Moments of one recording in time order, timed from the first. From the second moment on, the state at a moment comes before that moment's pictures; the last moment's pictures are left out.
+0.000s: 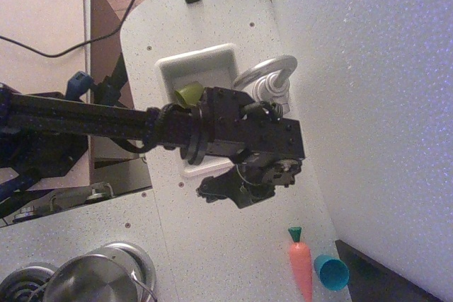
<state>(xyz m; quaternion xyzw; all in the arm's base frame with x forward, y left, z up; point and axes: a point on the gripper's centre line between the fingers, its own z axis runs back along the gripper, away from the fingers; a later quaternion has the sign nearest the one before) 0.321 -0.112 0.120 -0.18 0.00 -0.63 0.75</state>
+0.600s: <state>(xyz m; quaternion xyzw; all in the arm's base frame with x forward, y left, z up) 0.326 -0.034 0.114 -0.18 -0.01 -0.55 0.82</state>
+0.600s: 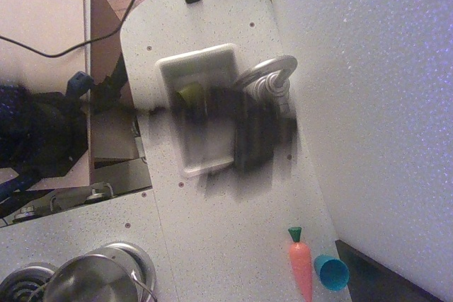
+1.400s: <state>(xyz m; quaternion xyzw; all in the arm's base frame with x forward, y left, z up) 0.316 0.044 0.137 -0.14 -0.06 -0.53 0.83</state>
